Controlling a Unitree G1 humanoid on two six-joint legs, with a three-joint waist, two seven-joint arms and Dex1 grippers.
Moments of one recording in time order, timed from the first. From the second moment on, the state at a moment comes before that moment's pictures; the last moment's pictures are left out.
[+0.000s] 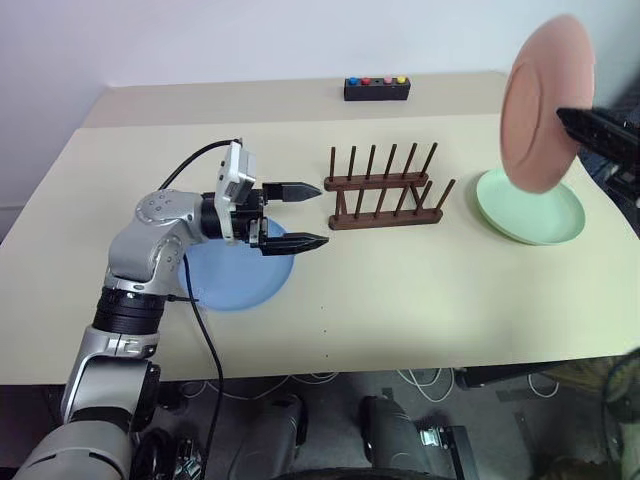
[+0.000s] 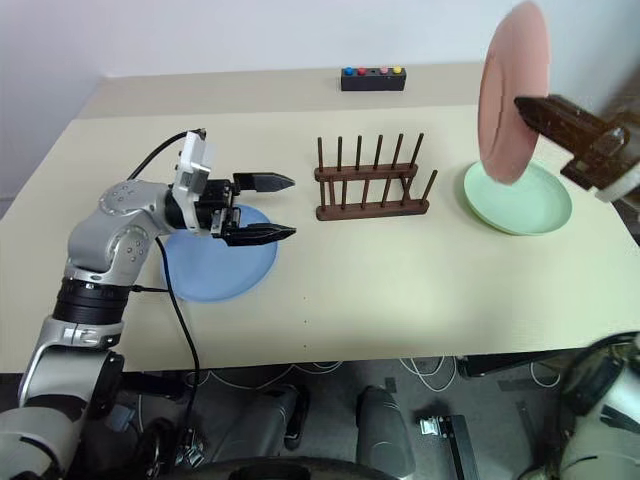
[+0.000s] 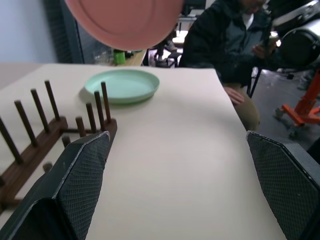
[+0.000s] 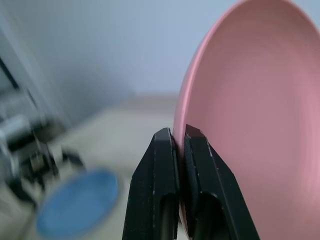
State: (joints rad) left arm -0.70 0.51 -0.04 0.07 -0.54 0.40 -1.27; right arm -0.71 -0.77 -0.75 -0.05 1.00 1.14 0.71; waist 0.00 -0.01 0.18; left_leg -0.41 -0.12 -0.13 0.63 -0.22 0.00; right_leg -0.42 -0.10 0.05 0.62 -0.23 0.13
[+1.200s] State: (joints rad) left arm -0.64 0.54 0.02 -0.08 -0.60 0.47 -1.16; right arm -0.91 -0.69 -0.38 0.60 0.78 0.75 1.11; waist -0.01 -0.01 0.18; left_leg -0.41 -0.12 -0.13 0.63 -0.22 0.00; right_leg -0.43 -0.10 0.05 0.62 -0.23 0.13
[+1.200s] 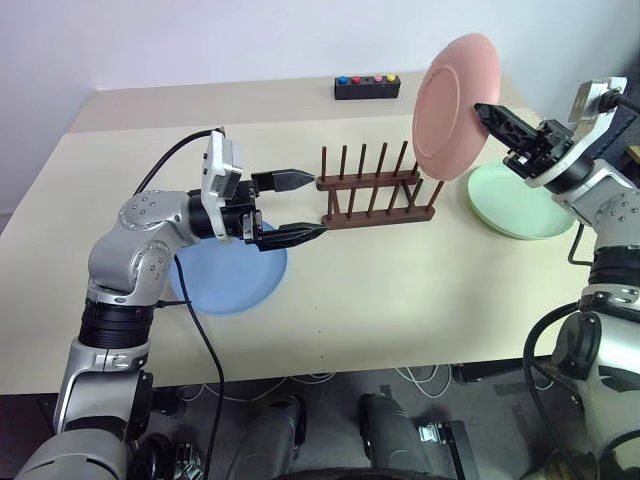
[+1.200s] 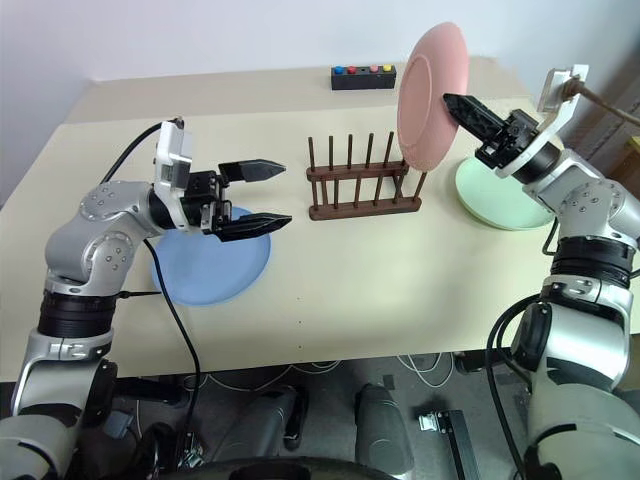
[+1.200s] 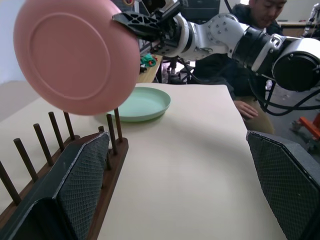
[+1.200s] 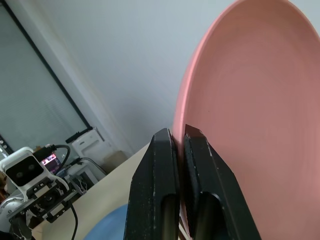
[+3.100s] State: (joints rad) left arm -0.63 0.45 -0.07 -0.11 -0.58 0.50 -1.08; right arm -0.62 -0.81 -0.33 0.66 0.30 0.23 0.75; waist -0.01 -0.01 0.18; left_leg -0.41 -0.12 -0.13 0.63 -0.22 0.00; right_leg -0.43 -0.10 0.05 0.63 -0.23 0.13
